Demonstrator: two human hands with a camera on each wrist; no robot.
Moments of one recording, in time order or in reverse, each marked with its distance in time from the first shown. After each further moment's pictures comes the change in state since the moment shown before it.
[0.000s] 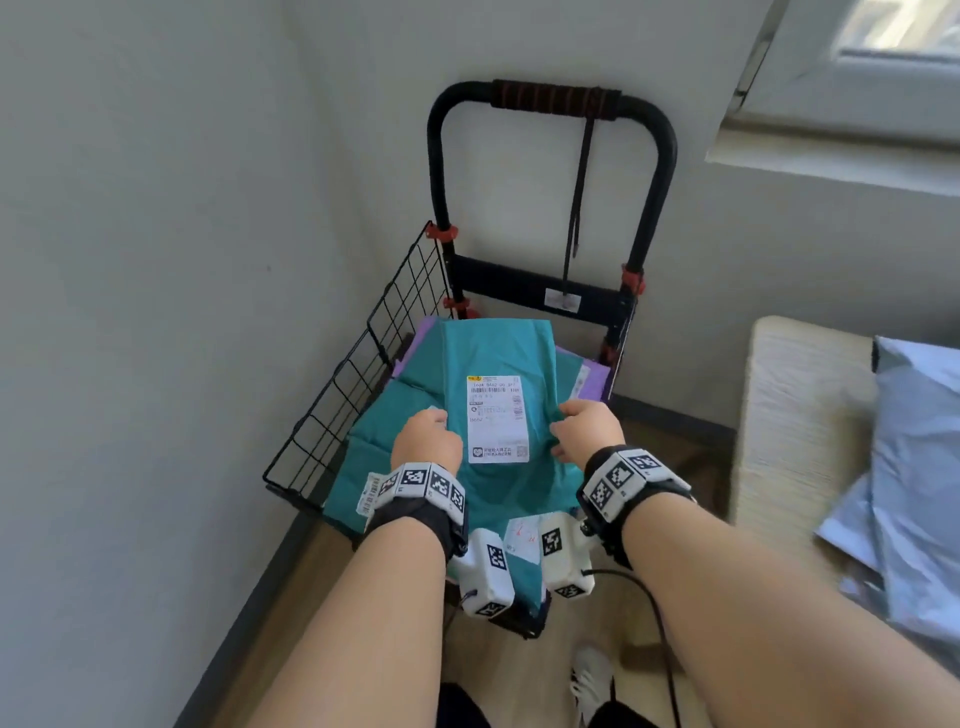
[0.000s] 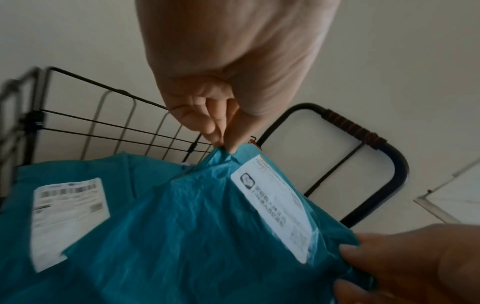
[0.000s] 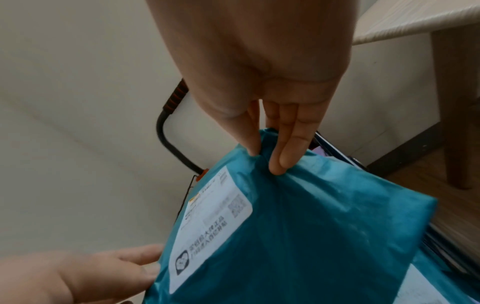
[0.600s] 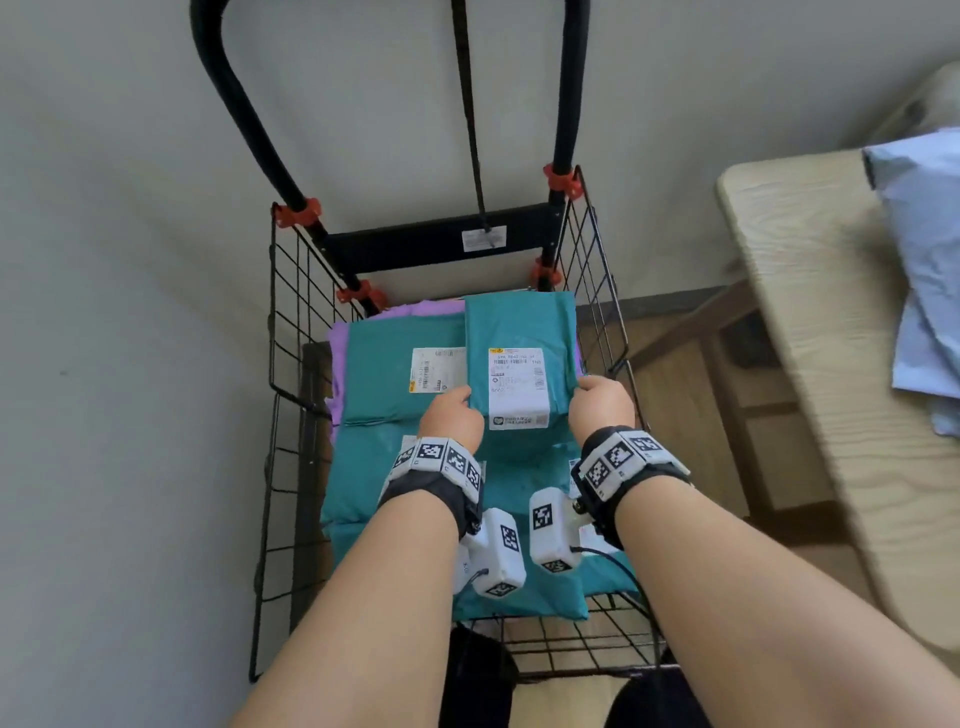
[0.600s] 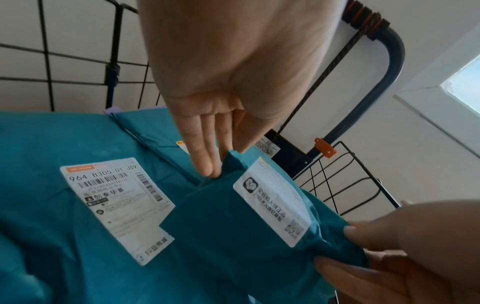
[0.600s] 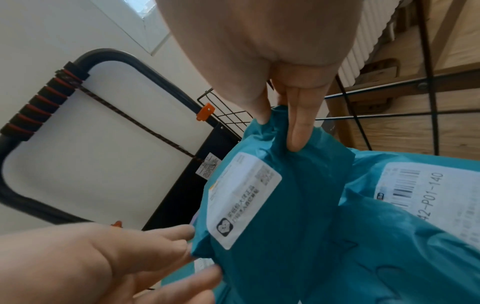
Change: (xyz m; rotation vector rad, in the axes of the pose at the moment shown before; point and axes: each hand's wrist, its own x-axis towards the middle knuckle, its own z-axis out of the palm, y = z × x) left_hand 0.162 0.006 0.067 0.232 -0.576 0.244; right_hand 0.079 0.021 0.072 0.169 0.463 0.386
